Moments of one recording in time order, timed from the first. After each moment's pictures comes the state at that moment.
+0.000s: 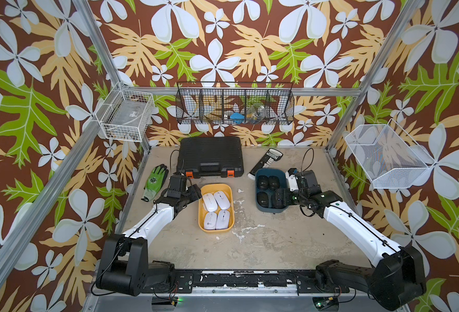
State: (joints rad) left arm -0.15 1.29 0.74 -0.20 0.05 -0.58; right arm 0.29 1.23 0.90 -0.52 -0.03 0.22
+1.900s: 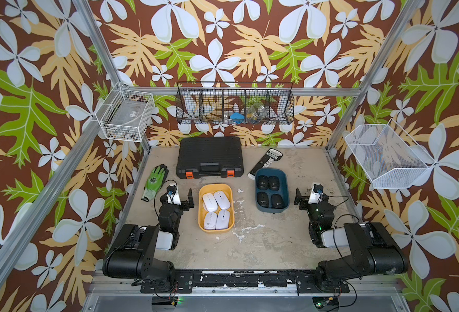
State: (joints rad) left arm -0.07 1.45 0.16 1.17 -0.09 -0.06; right arm 0.02 1.48 0.18 1.14 0.12 -0.02
